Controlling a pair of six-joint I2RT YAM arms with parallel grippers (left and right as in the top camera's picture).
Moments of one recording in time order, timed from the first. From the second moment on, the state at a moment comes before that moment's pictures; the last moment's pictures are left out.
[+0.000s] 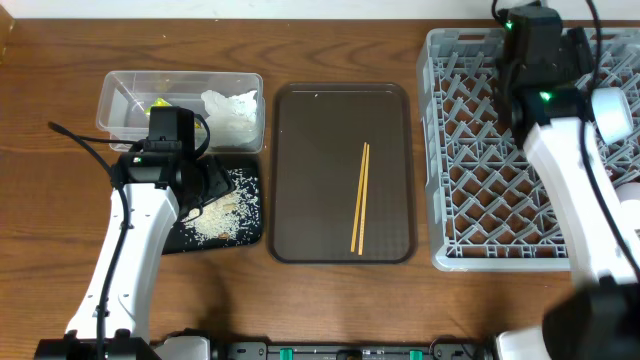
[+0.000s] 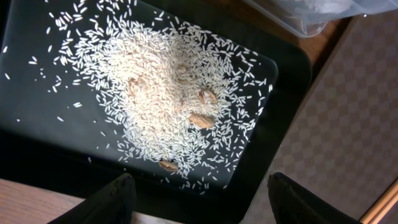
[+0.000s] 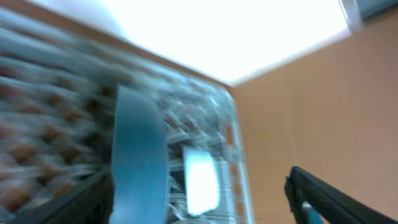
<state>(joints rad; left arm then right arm) 0.01 1.39 1.07 -0.98 0.02 -0.51 0.13 1.61 1.48 -0.46 0.61 -0.46</state>
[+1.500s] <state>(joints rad) 0.01 1.39 1.07 -0.98 0.02 -0.51 0.58 2.00 1.48 -0.98 -0.07 0.46</state>
